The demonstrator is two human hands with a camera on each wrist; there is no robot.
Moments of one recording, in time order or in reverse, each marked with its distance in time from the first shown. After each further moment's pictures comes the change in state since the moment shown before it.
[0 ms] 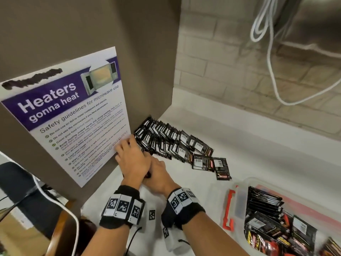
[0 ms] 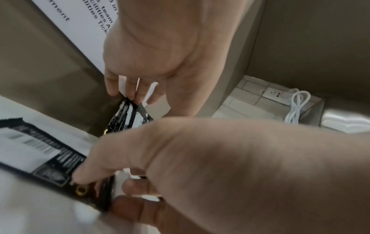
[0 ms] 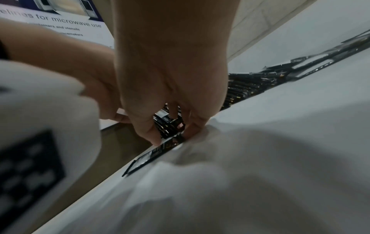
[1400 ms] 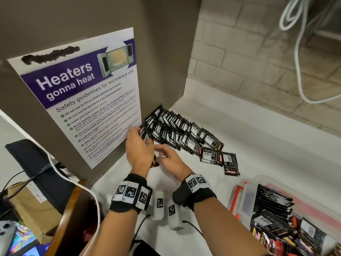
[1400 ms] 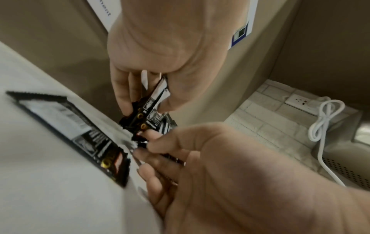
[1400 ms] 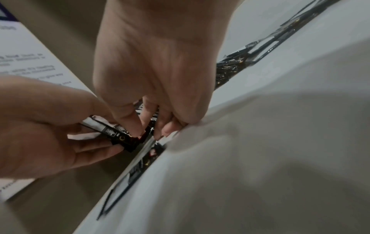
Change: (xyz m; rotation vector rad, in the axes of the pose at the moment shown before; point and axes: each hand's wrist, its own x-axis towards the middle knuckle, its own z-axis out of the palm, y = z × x) left_hand -0.005 -0.013 0.007 -0.393 0.201 -0.111; right_hand 0.006 0.013 -0.016 0.529 -0.070 0.139
